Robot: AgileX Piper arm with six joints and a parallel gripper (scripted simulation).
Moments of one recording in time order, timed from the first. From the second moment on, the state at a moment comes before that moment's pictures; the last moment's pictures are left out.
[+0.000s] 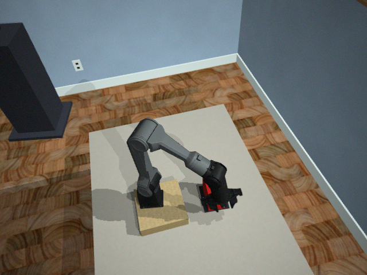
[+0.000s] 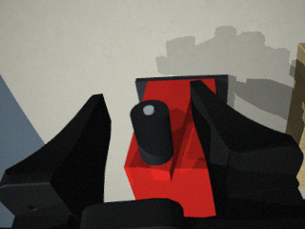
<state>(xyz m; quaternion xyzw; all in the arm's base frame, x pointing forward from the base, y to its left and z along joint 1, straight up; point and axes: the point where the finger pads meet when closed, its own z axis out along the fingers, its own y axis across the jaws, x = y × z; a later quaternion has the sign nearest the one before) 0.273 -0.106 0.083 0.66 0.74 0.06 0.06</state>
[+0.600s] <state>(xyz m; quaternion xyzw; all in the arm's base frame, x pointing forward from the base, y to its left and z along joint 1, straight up) 0.270 -0.106 0.099 0.66 0.74 0.06 0.06</state>
